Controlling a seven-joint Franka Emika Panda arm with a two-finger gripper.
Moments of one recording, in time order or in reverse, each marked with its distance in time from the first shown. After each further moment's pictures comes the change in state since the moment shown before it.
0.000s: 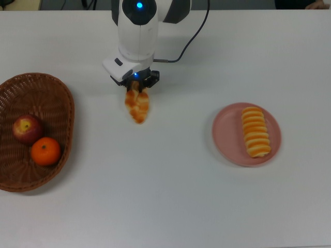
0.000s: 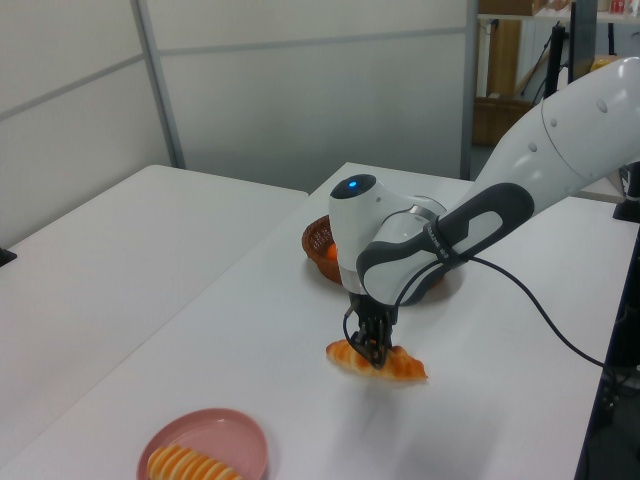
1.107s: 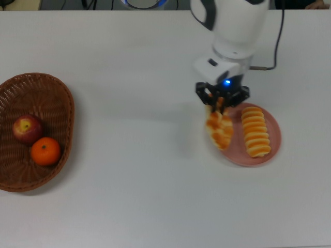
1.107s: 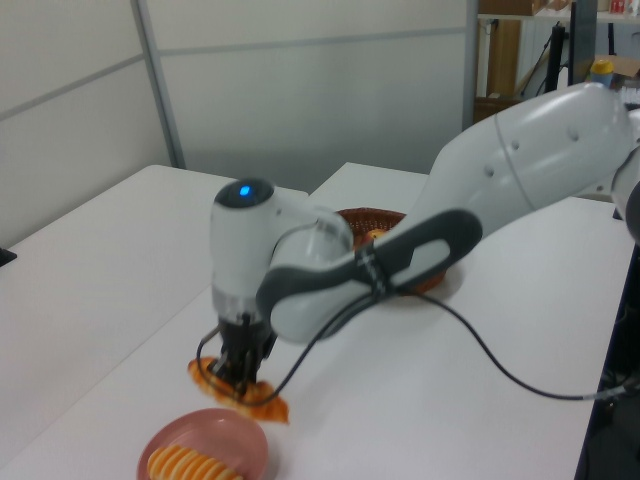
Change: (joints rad) arm 0.162 0.202 0.184 0.435 -0.032 -0.004 0.433
